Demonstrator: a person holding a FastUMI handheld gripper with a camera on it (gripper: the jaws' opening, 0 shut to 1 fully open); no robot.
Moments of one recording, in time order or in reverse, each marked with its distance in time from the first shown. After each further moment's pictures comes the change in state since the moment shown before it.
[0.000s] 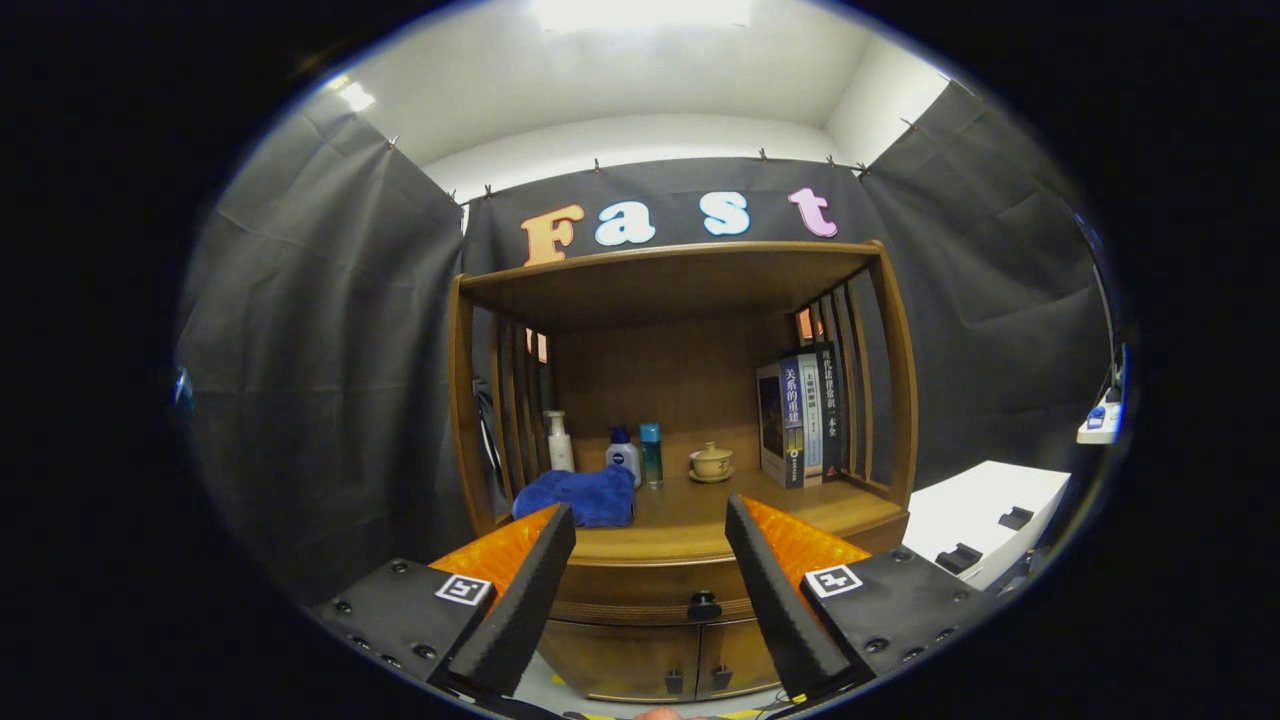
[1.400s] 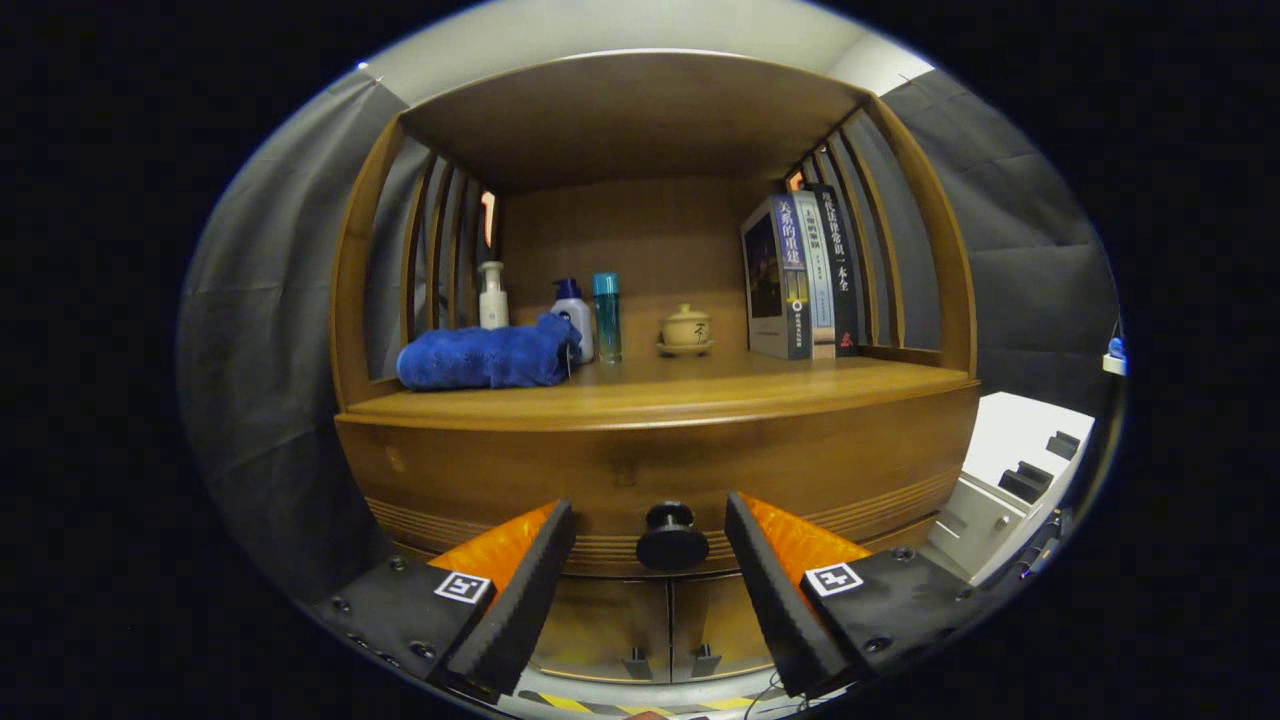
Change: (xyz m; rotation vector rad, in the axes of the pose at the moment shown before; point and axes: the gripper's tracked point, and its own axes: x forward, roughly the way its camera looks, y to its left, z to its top) arm 0.127 -0.073 -0.221 -0.030 0.234 -0.086
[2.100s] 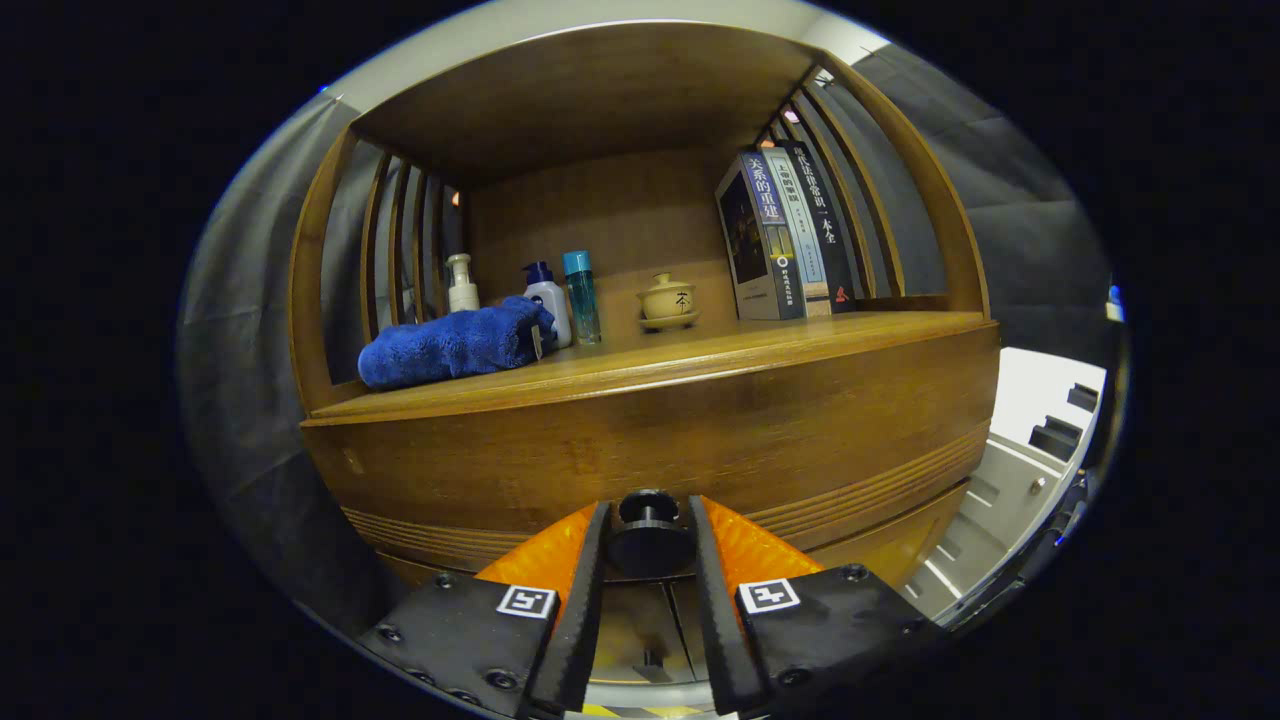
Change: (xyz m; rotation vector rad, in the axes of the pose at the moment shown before) arm 0.026 -0.015 -0.013 0.125 0.012 0.011
